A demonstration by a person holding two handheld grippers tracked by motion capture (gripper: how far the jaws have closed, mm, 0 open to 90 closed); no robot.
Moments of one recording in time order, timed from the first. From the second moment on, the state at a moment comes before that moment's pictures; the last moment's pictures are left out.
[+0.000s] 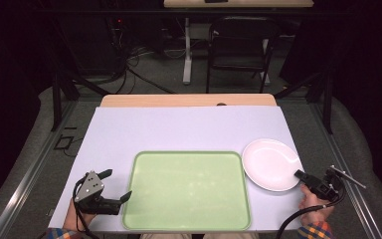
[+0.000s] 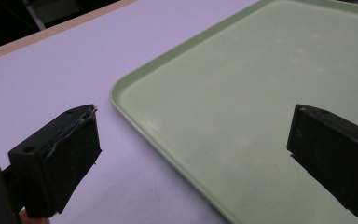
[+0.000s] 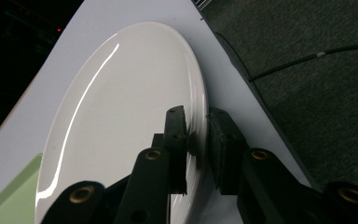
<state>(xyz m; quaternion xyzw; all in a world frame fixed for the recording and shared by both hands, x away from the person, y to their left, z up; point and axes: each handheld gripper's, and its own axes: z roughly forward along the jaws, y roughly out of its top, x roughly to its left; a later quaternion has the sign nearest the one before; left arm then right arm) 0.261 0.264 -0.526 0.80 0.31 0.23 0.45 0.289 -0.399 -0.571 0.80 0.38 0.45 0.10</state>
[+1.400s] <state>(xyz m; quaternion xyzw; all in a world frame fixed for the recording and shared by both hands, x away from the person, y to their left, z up) 0.257 0.267 -0.525 0.80 0.30 0.25 0.45 0.283 -0.392 -0.519 0.74 0.44 0.48 0.18</state>
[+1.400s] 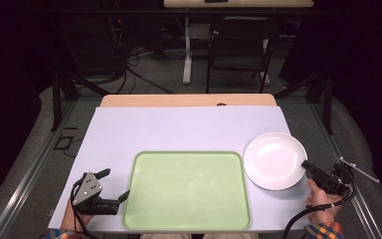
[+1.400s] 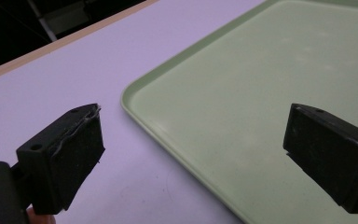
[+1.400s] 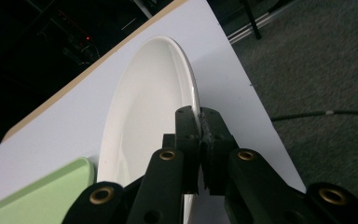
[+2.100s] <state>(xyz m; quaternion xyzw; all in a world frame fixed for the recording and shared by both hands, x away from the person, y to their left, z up) 0.256 0.267 -0.525 0.80 0.30 0.26 0.45 0.278 -0.366 -0.488 0.68 0.51 0.45 0.27</state>
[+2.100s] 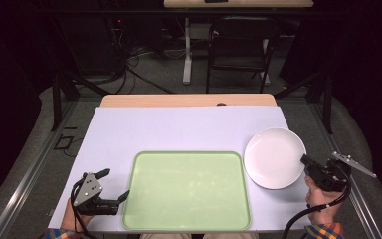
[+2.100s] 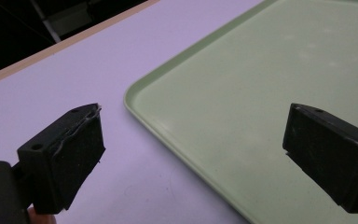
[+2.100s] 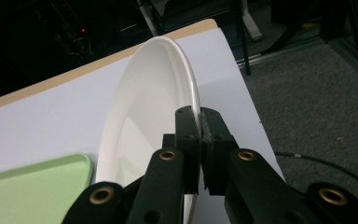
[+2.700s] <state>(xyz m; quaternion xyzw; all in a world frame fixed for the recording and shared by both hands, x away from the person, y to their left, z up) 0.255 0.267 -0.525 0.80 0.30 0.27 0.44 0.271 -0.332 -0.462 0.60 0.57 0.42 0.36</state>
